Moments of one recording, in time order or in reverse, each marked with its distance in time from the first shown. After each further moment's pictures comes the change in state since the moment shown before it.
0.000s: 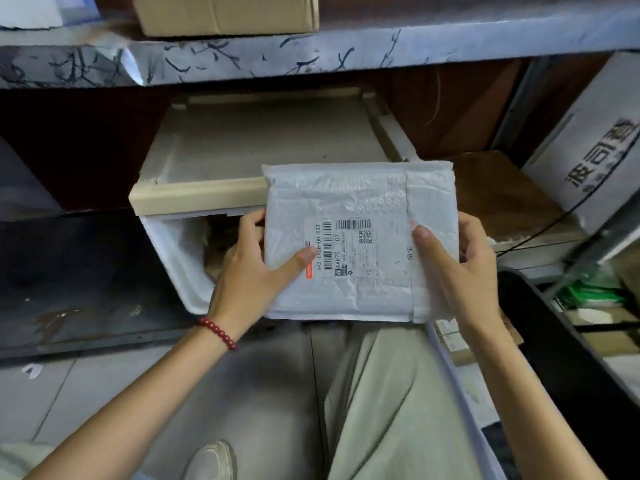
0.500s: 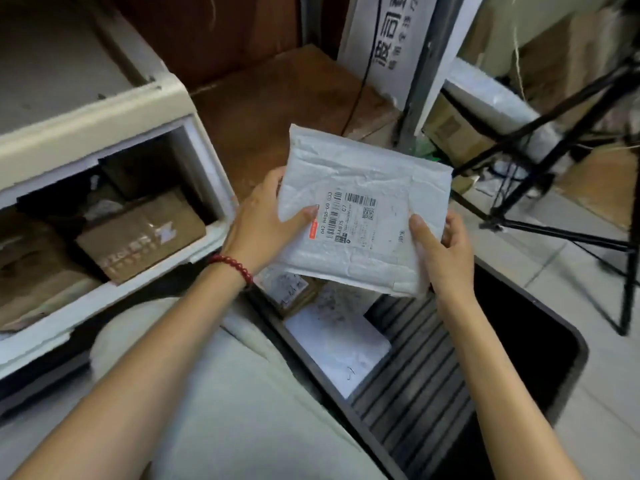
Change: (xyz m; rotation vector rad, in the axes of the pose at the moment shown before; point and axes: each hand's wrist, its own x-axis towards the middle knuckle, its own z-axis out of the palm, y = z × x) left_hand 0.001 0.061 0.233 0.098 -0.624 0.236; right_hand -0.066 0.093 -0.189 -0.058 0.599 0.420
